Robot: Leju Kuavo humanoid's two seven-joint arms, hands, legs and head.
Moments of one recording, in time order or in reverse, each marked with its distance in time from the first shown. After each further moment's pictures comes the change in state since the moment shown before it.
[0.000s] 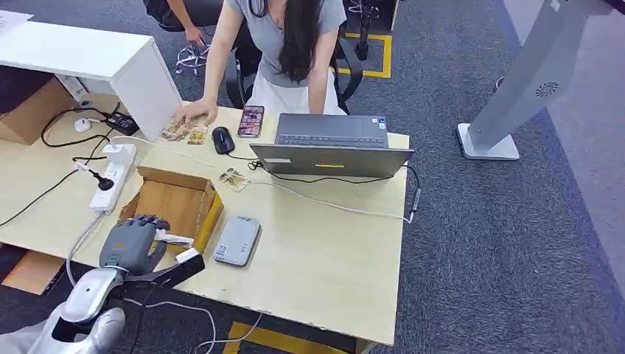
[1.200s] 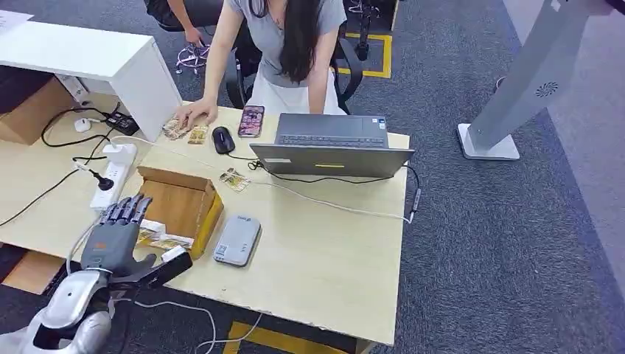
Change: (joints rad) left arm 0.043 0.015 0.057 -0.072 -0.006 -0.010 0.020; right arm 0.000 0.000 -0.002 0.006 0.000 -0.006 0.001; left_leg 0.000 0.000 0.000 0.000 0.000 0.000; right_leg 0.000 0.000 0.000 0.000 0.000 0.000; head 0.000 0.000
